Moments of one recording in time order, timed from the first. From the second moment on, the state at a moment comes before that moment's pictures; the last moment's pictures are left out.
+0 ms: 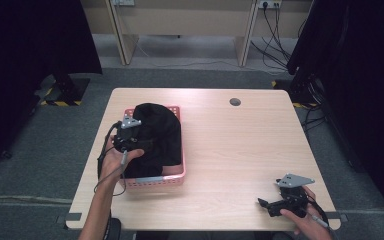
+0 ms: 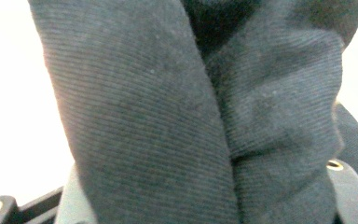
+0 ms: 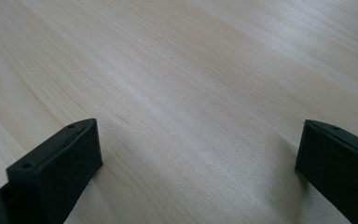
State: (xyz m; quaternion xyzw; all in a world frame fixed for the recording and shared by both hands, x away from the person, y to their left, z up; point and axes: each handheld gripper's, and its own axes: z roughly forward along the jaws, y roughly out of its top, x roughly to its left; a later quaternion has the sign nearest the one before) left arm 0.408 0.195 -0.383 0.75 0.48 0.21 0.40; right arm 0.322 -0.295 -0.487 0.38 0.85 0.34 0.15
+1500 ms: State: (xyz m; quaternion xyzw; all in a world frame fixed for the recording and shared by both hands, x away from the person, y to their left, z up) left arm 0.376 0.119 -0.322 0.81 0.36 0.14 0.45; right arm 0.322 -0.295 -0.487 0.38 0.85 0.34 0.16
